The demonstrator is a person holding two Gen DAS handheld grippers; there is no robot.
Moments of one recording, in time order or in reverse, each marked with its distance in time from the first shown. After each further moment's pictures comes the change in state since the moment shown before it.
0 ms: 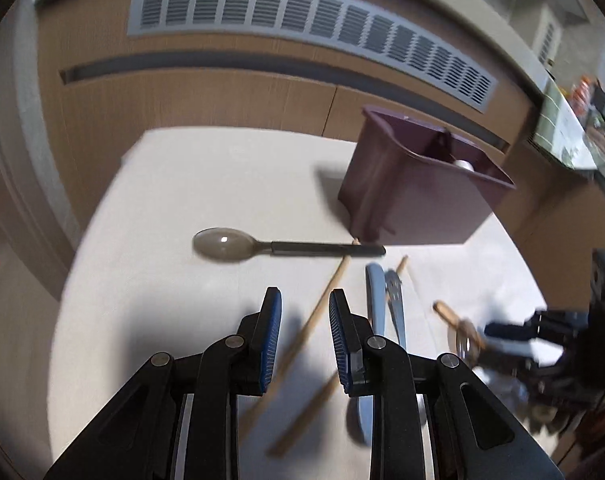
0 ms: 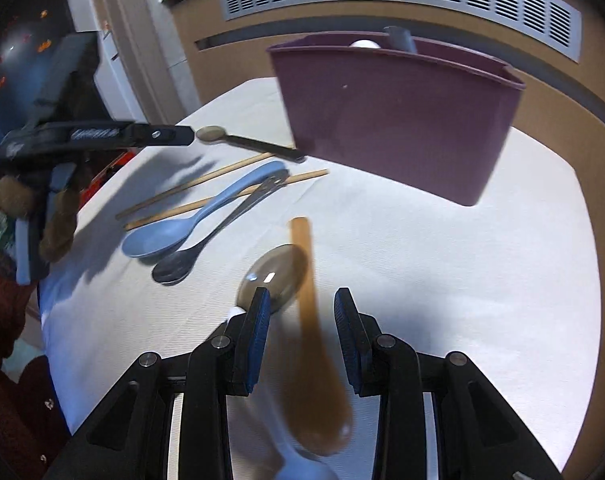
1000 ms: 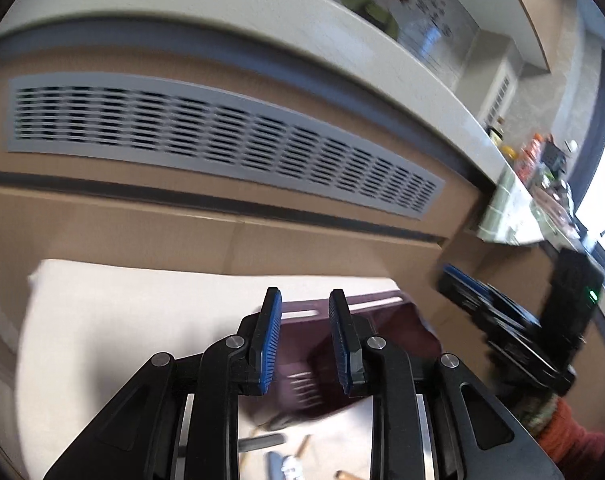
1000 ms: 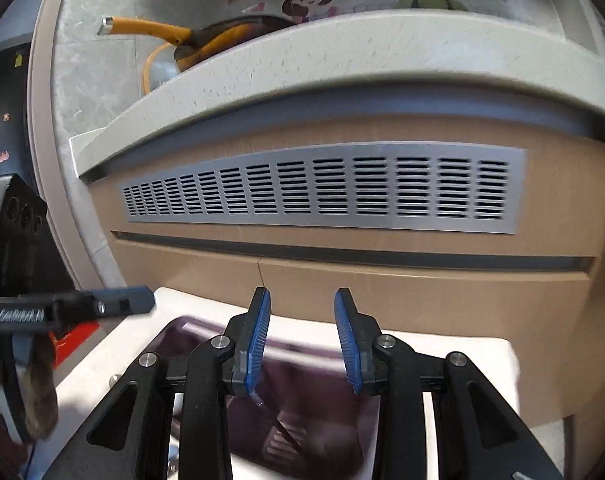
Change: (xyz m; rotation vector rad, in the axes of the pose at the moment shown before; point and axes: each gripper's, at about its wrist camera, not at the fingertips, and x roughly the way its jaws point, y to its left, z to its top) left arm 0.029 -0.026 0.156 -0.034 -0.154 -0.262; right arm -0.049 -0.095 0.152 0.149 -0.511 -0.198
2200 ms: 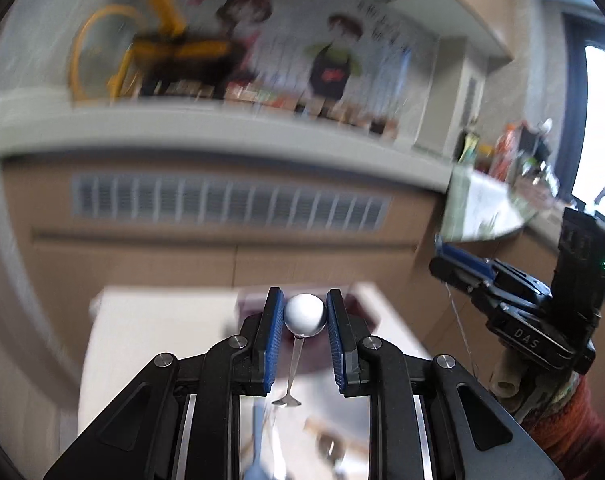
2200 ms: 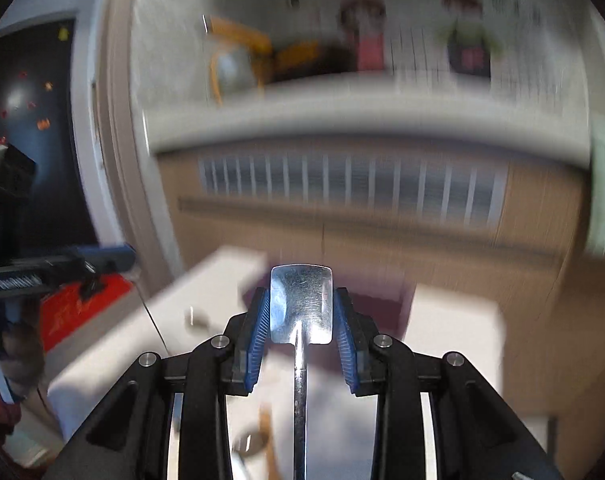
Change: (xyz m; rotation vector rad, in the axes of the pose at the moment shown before) left arm -0.135 -0.097 -0.003 0.159 -0.137 0.063; right arm -0.129 0.064 0.000 -0.137 -0.028 0.080
